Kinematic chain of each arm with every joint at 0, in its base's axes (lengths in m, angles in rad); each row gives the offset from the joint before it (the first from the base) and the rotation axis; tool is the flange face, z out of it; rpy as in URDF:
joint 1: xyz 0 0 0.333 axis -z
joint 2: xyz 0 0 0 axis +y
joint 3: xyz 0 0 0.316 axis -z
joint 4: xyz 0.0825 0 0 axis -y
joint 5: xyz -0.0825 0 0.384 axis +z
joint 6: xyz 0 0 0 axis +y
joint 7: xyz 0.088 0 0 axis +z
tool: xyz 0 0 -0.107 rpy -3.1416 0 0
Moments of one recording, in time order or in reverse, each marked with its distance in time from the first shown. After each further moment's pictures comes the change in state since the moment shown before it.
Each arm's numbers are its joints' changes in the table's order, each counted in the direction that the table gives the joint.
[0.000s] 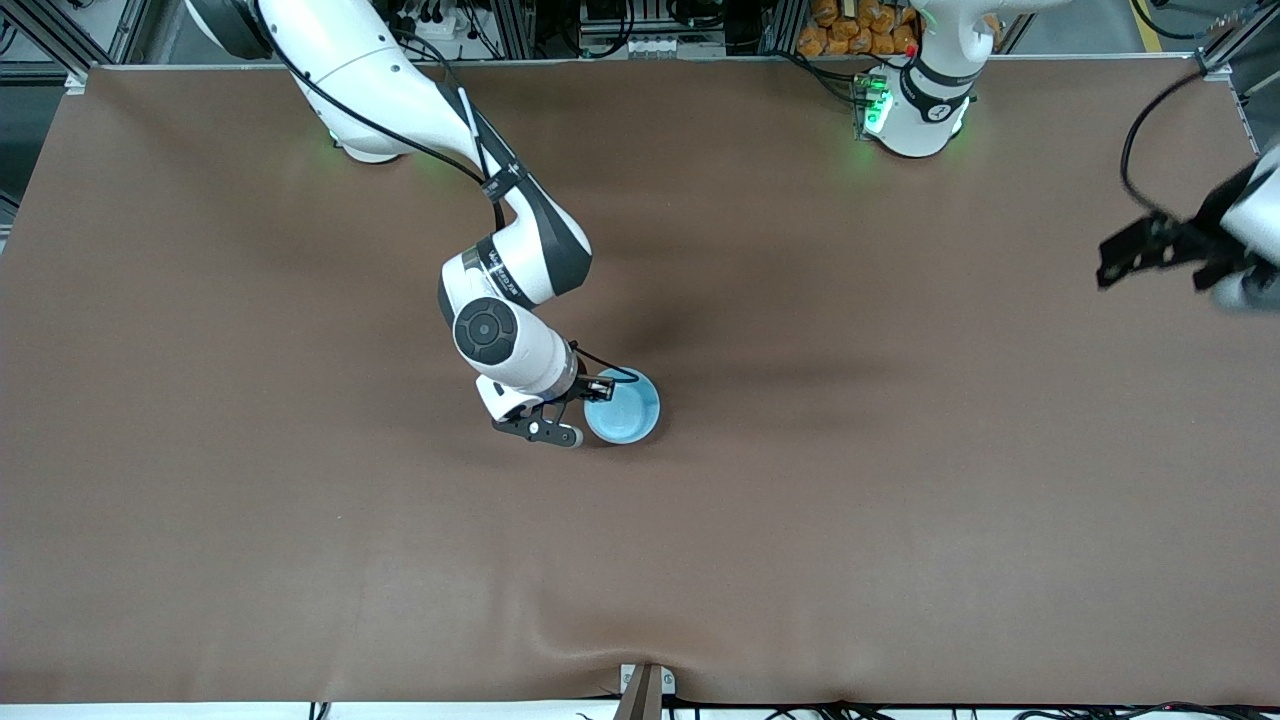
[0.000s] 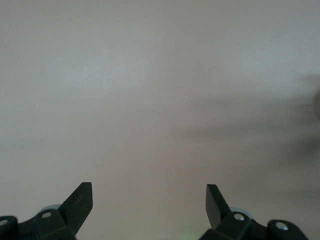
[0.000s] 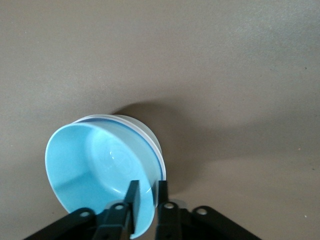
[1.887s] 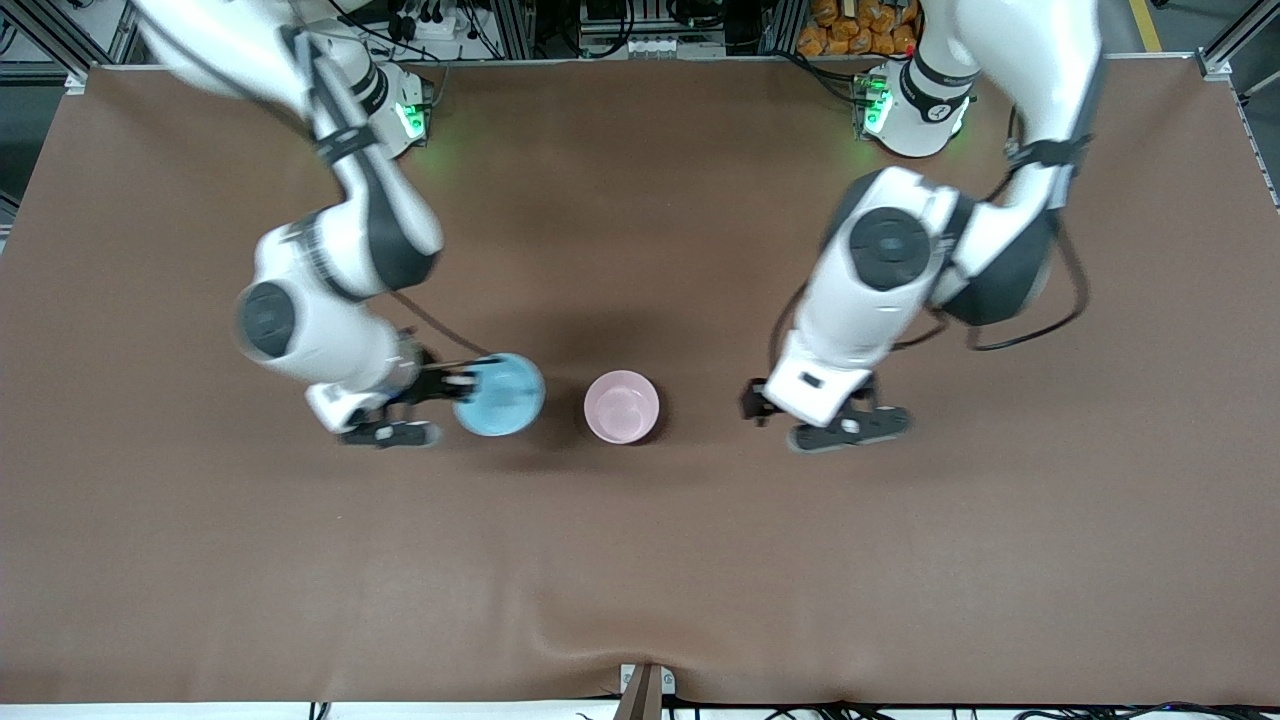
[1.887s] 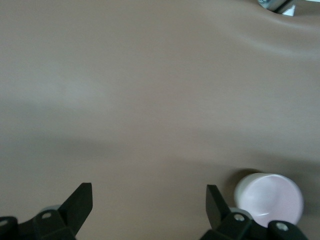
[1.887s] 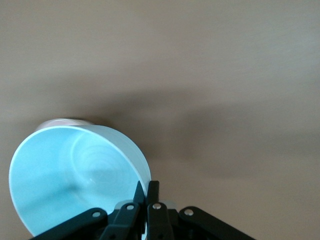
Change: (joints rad) left arm 0.352 0.419 0.077 0.024 0.103 -0.531 0.610; right arm 0.163 -0.257 -0.018 -0.151 0.000 0.095 0.286
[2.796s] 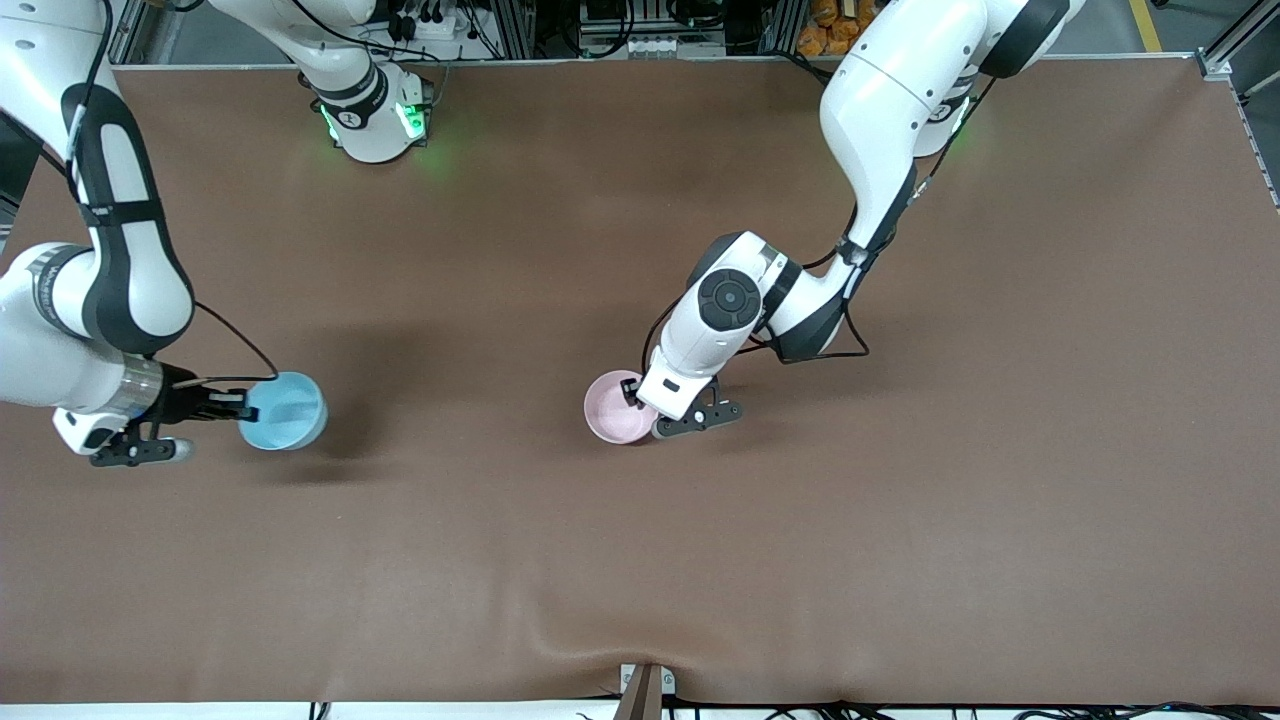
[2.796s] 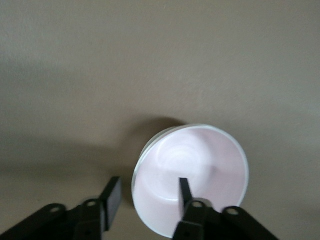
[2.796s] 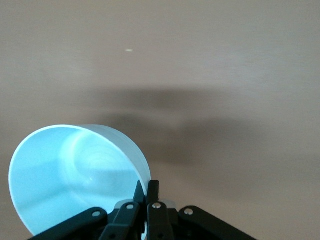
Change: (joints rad) left arm 0.224 0.318 0.031 -0.017 -0.188 -0.417 0.288; right arm 0.529 -0.041 0.040 -0.163 -0.015 0.014 0.716
